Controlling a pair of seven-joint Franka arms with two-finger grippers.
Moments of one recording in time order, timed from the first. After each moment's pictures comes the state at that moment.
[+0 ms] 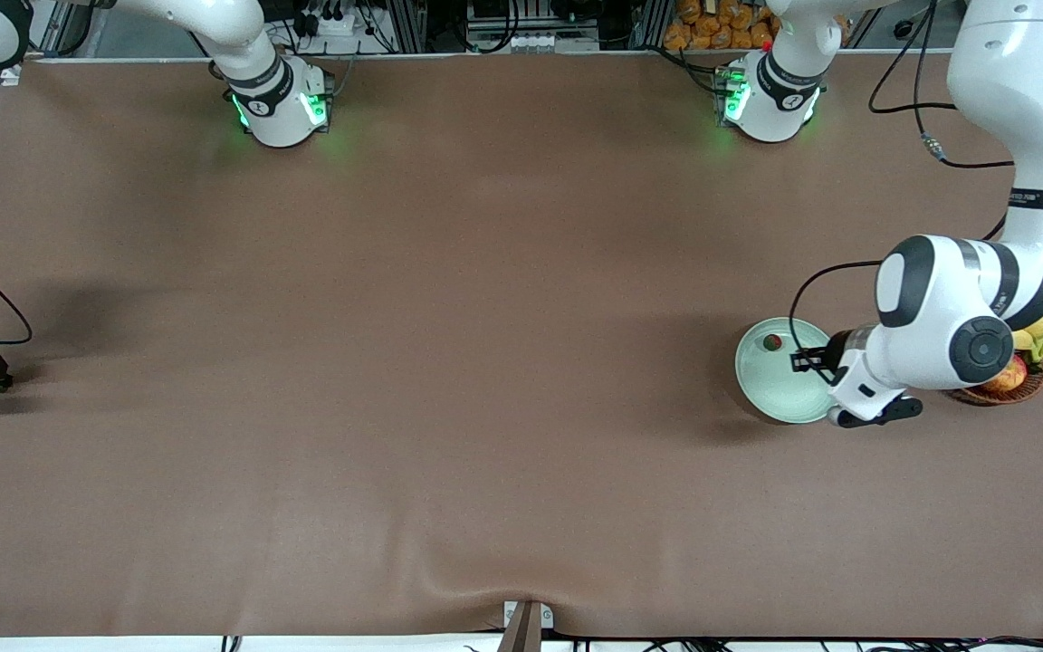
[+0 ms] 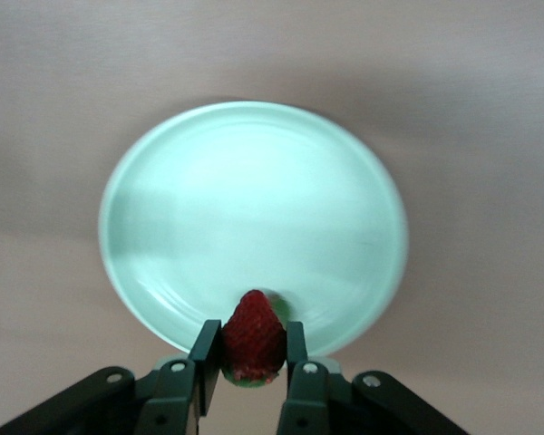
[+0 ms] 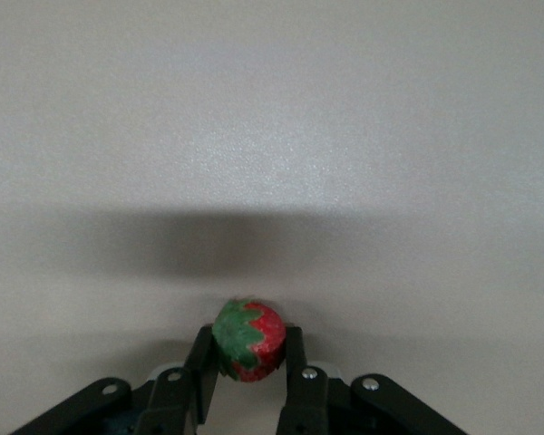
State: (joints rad) left arm 0.18 0.50 -0.27 -1.77 0.07 1.99 -0.26; right arm -0.86 0.88 0.24 -1.45 -0.25 2.40 -0.62
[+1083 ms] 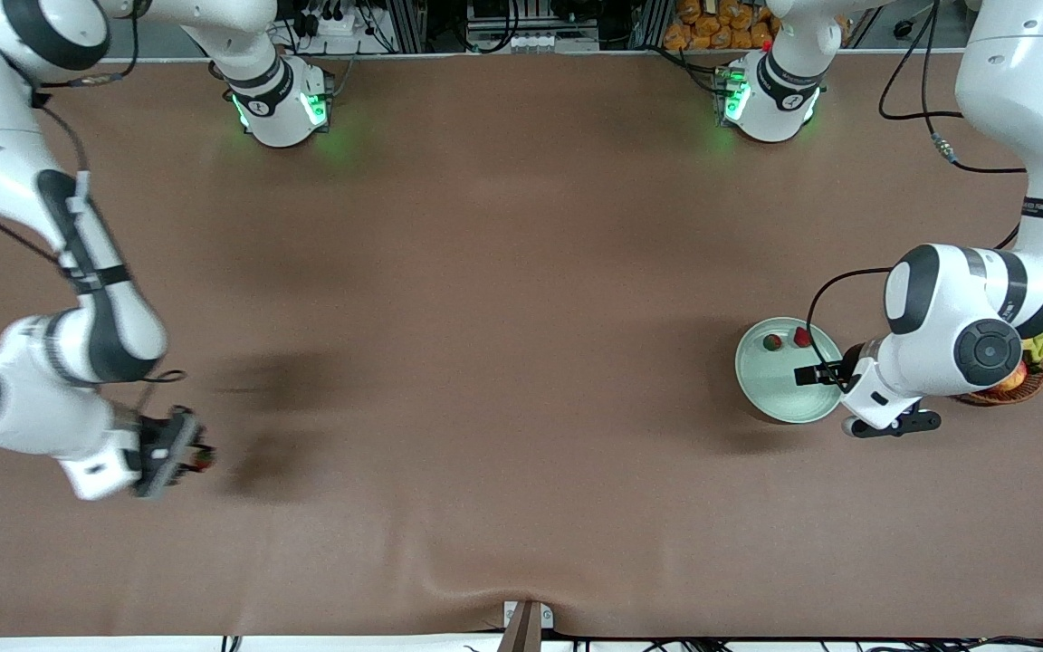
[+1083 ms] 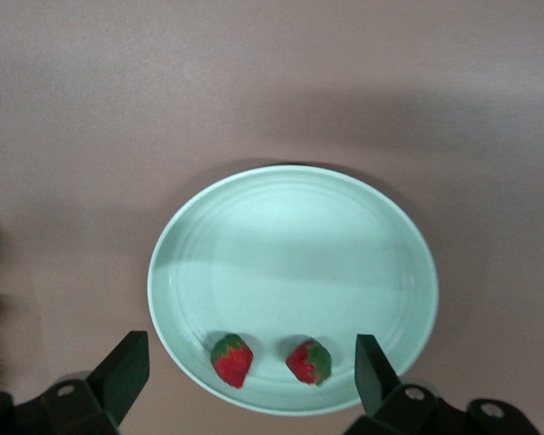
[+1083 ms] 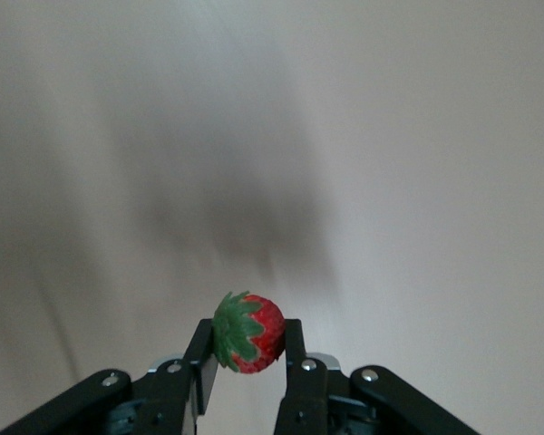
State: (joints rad) left arm 0.18 0.51 -0.30 -1.72 0.15 2.02 -0.27; right arm -0.33 0.84 0.52 -1.41 -0.27 2.23 -1.17
